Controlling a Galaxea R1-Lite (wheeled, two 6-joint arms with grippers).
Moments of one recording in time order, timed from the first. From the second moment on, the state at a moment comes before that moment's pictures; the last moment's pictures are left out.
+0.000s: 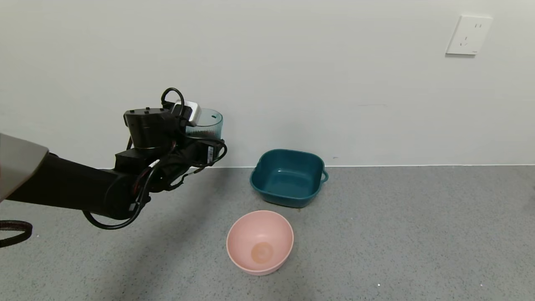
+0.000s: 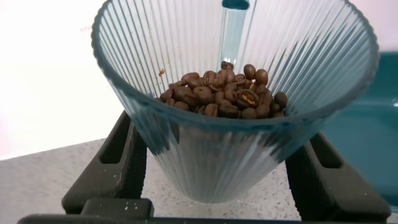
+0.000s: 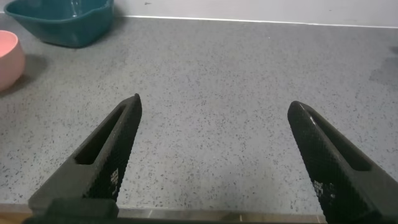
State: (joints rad) left arm -0.28 1.95 -1.09 -0.73 0.21 0.21; right arm 0.00 0.00 0.00 0.00 0.00 0.00
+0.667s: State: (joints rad) left arm -0.37 1.99 -1.14 -0.67 0.30 0.49; right arm 0.00 0.00 0.00 0.00 0.00 0.00
